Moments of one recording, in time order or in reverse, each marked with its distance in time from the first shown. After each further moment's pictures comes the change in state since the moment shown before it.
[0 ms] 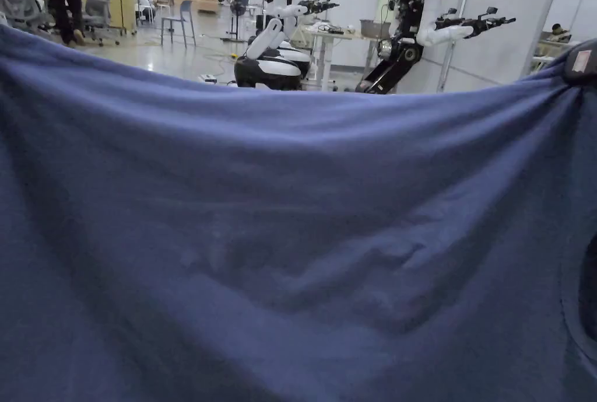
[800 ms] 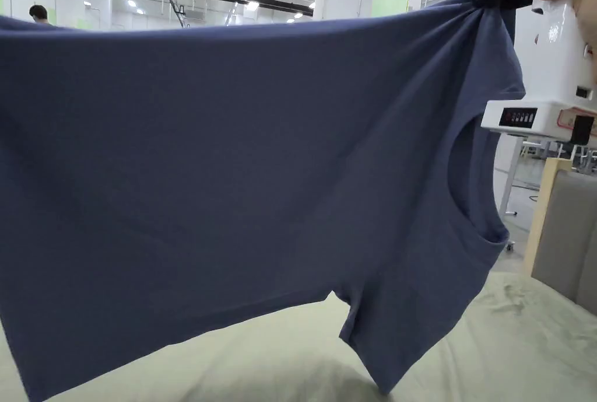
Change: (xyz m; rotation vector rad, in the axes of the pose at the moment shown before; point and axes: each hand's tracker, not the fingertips) left arm -0.025 0.097 -0.208 0.086 0.175 0.033; right arm -0.089 0.118 -0.228 0.272 -0.115 0.046
